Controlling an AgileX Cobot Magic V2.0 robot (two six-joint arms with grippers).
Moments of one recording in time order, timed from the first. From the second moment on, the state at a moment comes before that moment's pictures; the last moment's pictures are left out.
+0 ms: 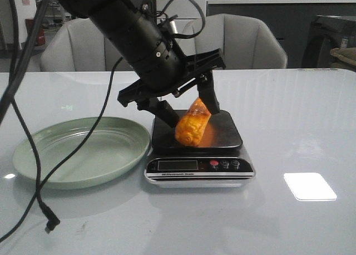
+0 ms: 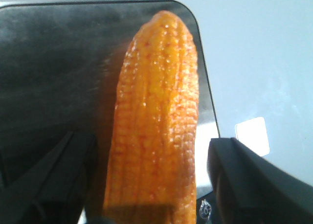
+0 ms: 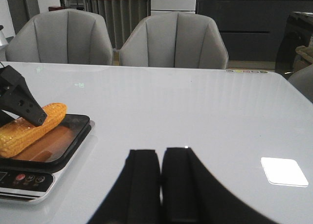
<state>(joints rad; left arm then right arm) -0.60 2.03 -1.50 -0.54 0.53 -0.07 0.11 -0.01 0.03 -0.08 0.07 0.13</state>
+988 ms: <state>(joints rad) -0.61 1.54 -1.26 -0.23 0.67 -0.07 0.11 -0.01 0.03 -0.08 0.07 0.13</state>
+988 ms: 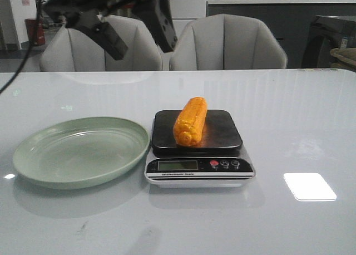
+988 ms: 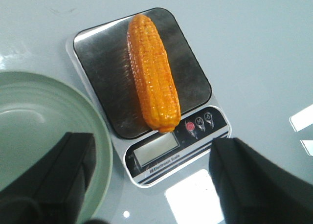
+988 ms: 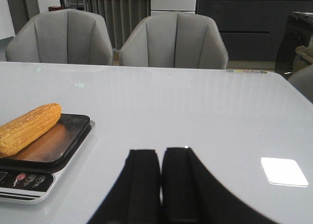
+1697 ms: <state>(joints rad) -0.61 0.74 -0.81 -0.03 0.68 -0.07 0.11 -0.01 0.03 -0.08 0.07 0.13</state>
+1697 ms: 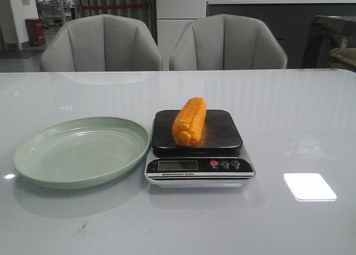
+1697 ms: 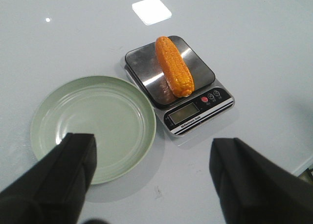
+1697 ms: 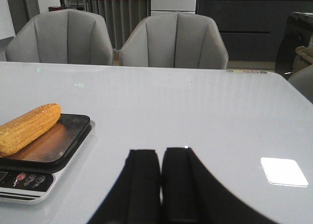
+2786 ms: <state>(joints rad) -0.61 -0.01 -0.45 0.05 0.80 -0.02 0.11 -0.01 0.03 -0.08 -0.01 0.13</state>
